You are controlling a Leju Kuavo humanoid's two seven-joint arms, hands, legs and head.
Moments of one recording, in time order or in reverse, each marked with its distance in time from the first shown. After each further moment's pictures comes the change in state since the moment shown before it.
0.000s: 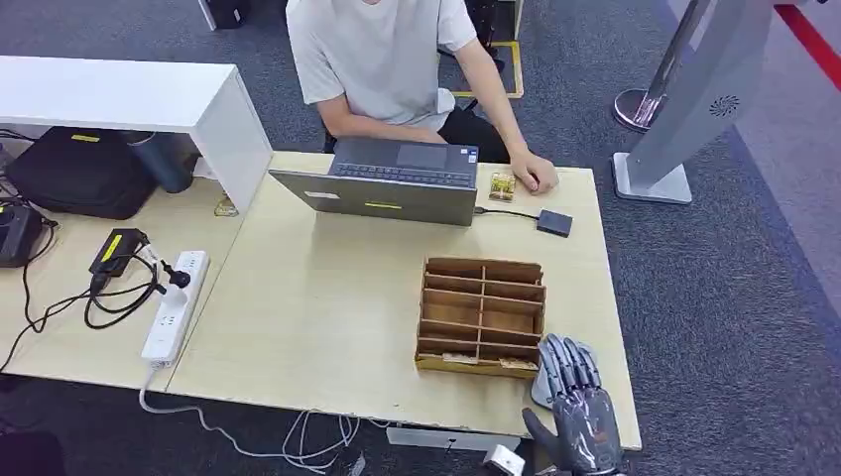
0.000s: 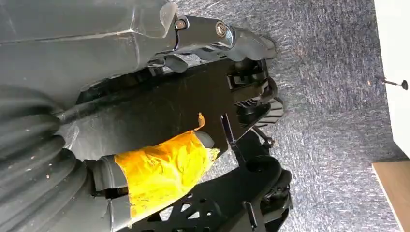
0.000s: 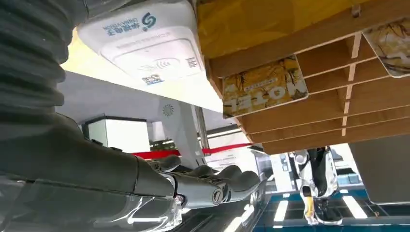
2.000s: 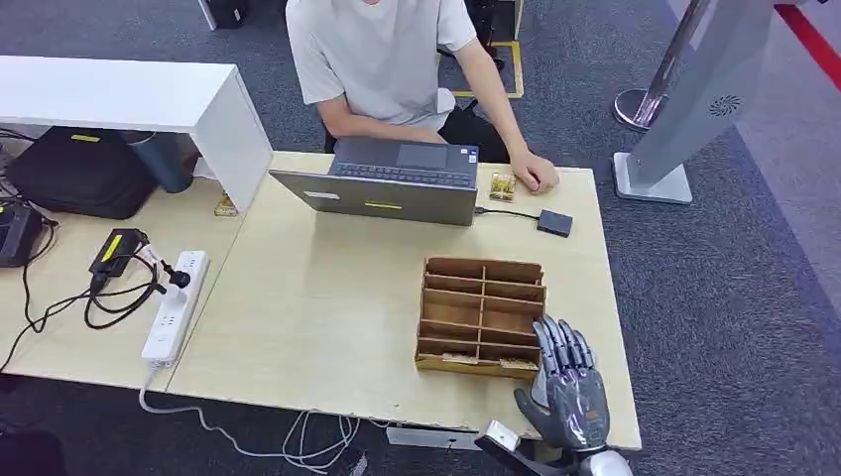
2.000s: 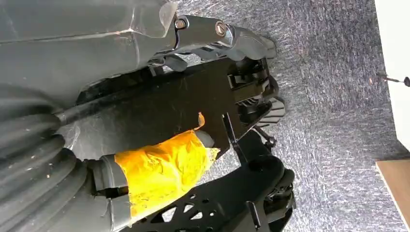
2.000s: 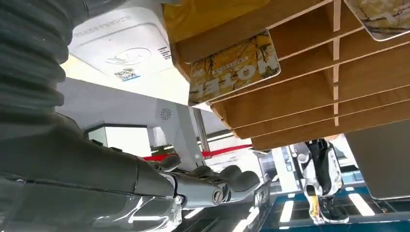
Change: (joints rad) left arm -0.002 0.000 -0.018 0.000 -0.001 -0.008 0.004; right arm -0.079 0.011 0.024 0.074 -0.027 0.000 0.037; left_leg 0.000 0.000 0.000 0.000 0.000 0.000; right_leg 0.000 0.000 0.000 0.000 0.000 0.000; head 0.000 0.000
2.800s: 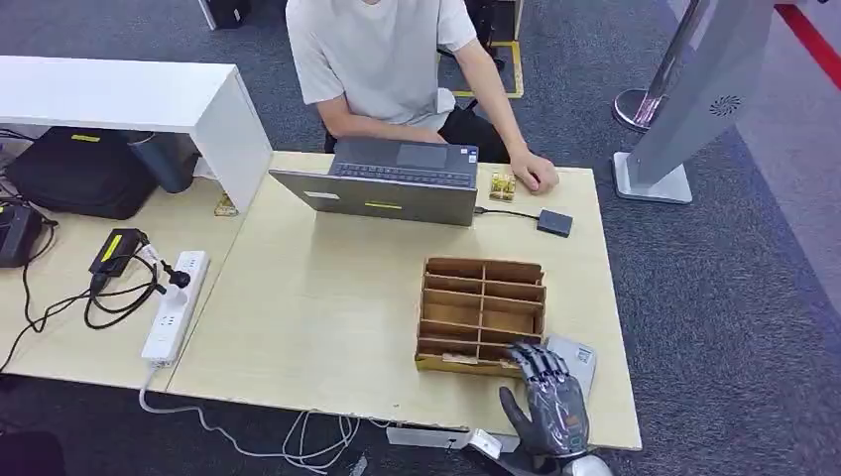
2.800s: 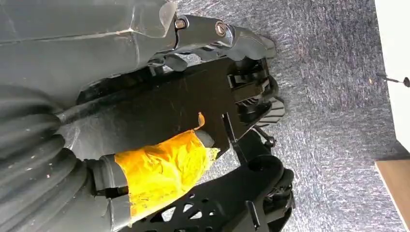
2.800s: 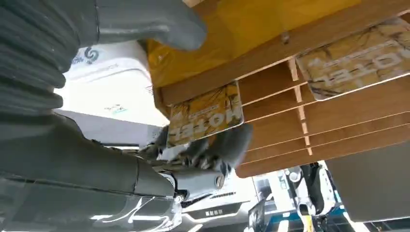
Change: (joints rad) left arm 0.000 0.000 -0.006 0.000 0.013 0.000 -0.003; right arm -0.002 0.000 0.075 0.064 -0.049 -0.005 0.018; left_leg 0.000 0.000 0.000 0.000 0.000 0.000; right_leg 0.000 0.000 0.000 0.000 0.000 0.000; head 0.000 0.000
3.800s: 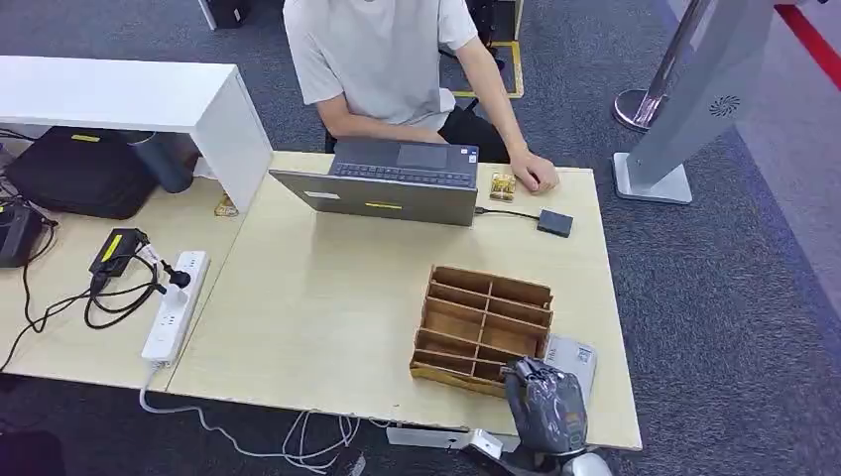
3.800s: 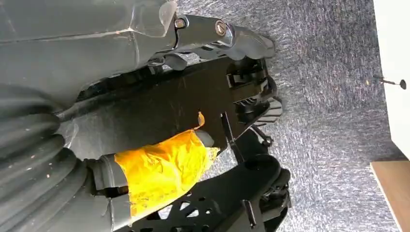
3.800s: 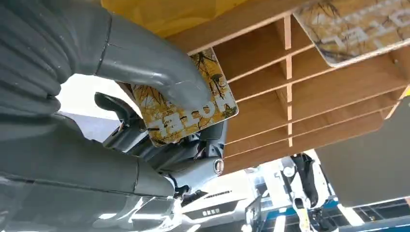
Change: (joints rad) left arm 0.001 -0.003 -0.001 0.000 0.004 0.009 -0.011; right arm -0.014 -0.013 0.035 0.008 -0.075 -0.003 -0.018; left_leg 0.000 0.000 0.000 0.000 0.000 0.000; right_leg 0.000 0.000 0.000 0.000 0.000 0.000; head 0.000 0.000
